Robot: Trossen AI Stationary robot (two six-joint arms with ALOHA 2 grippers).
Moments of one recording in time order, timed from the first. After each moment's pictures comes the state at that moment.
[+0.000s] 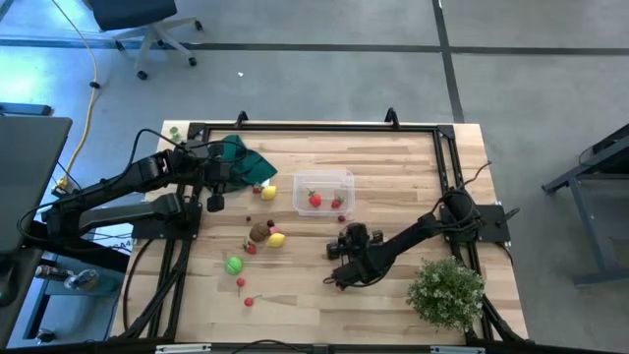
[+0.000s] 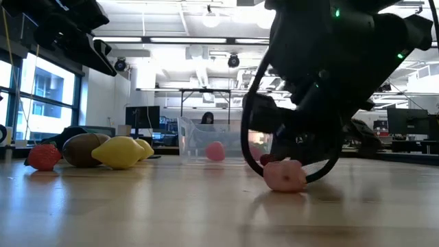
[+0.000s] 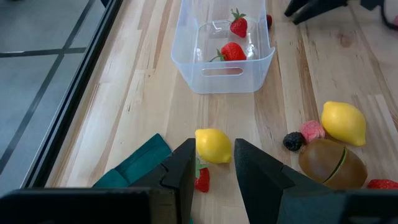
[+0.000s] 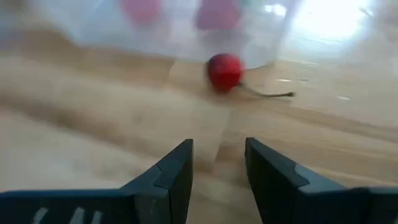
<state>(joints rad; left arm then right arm) 0.58 0.61 0.61 -0.71 0.16 0.39 0.45 2.09 1.21 -0.63 0.82 1.71</state>
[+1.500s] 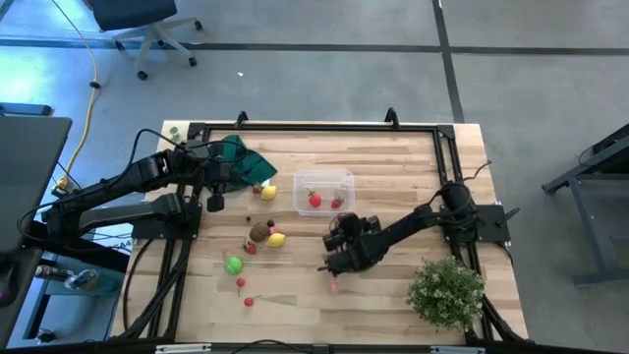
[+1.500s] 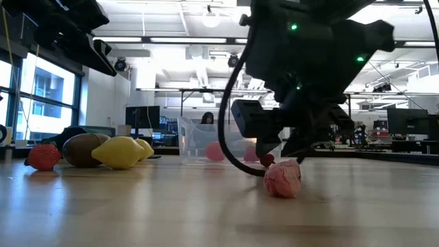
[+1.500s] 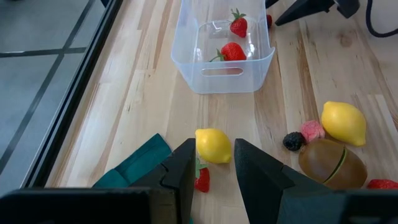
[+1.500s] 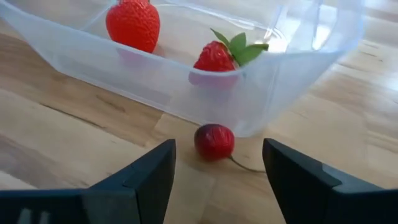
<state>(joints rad) 0.58 0.61 0.61 -0.71 0.16 0.39 0.36 2.09 1.25 -0.69 0.87 1.51</state>
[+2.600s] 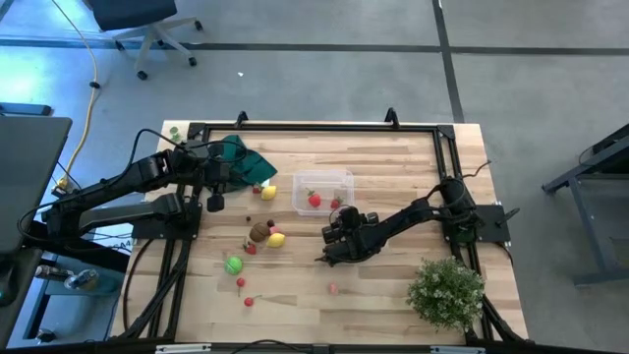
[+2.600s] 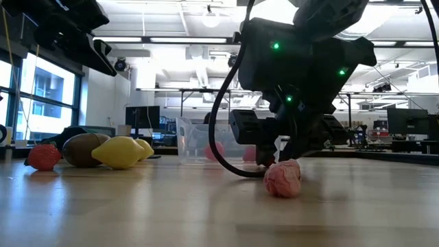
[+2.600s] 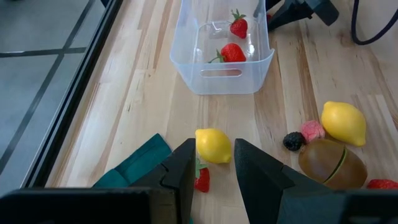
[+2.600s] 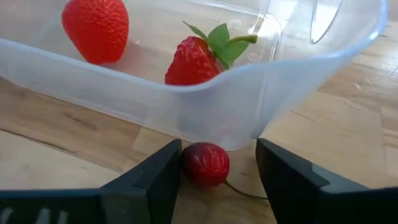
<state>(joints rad) 0.58 0.61 0.61 -0.71 0.16 0.39 0.29 2.09 1.21 -0.61 0.82 1.52</state>
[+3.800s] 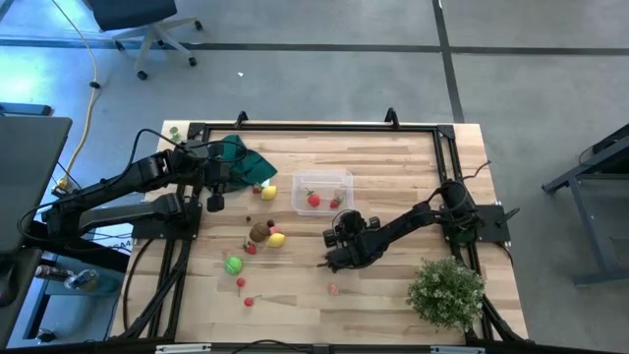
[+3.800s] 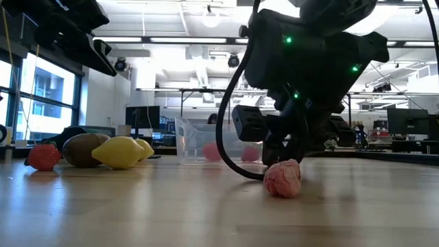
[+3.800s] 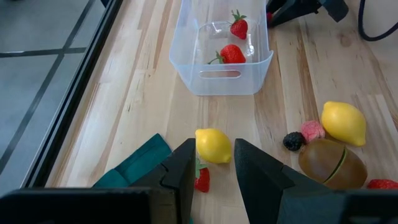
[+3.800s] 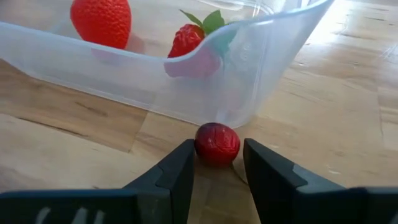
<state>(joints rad) 0.58 0.61 0.61 -0.71 0.16 0.39 0.33 2.09 1.21 -0.63 0.83 1.60</state>
